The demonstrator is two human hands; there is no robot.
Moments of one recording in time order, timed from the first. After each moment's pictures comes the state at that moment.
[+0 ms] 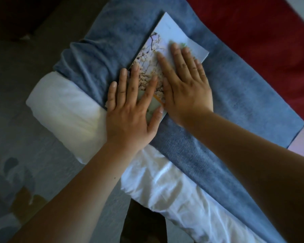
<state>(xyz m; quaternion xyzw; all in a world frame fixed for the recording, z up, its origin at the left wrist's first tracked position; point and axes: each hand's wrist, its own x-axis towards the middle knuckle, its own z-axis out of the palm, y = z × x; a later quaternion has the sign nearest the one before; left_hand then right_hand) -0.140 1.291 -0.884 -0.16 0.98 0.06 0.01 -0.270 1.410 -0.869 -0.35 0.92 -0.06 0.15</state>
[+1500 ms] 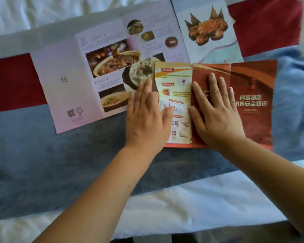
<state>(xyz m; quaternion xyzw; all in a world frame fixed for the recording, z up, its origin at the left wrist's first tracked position) -0.191 1.844 -0.812 0.19 0.95 0.21 0.14 -0.126 2.035 -0.837 0.11 0.98 -0.13 0.12</state>
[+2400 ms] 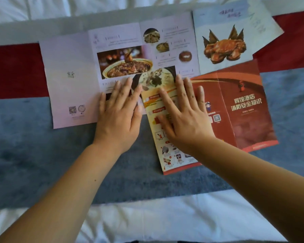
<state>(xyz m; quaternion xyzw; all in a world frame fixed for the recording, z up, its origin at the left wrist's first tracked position) -0.239 1.702 -0.835 0.18 0.96 0.15 0.15 -0.189 1.904 -0.837 -0.03 0.98 -0.13 0.14</state>
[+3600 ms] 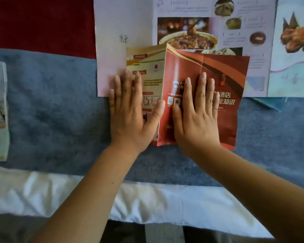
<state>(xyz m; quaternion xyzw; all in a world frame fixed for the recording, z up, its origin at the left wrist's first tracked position) -0.198 1.625 -0.840 0.02 0.96 0.25 0.13 -0.171 1.787 -0.845 0.06 0.97 -0.19 0.11</state>
